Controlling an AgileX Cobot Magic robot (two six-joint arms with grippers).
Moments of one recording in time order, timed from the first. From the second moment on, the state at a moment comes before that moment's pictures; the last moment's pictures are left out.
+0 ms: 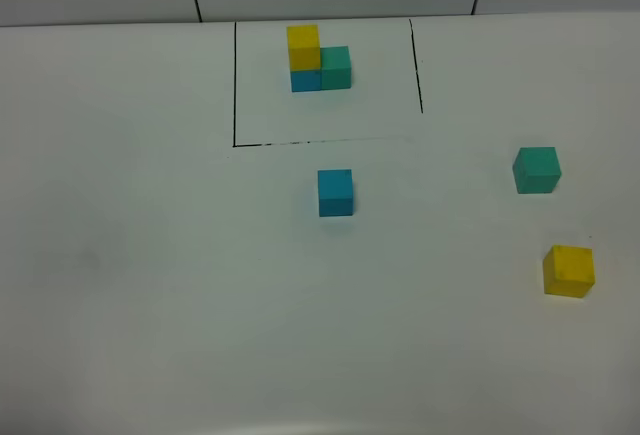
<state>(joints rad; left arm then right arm) -0.03 0.00 -0.50 -0.11 1.04 0.06 0.03 -0.01 -0.50 0.09 1.08 -0.06</state>
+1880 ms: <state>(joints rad) -0.03 0.00 -0.50 -0.11 1.04 0.06 0.03 0.87 -0.66 -0.02 0.97 -0.12</state>
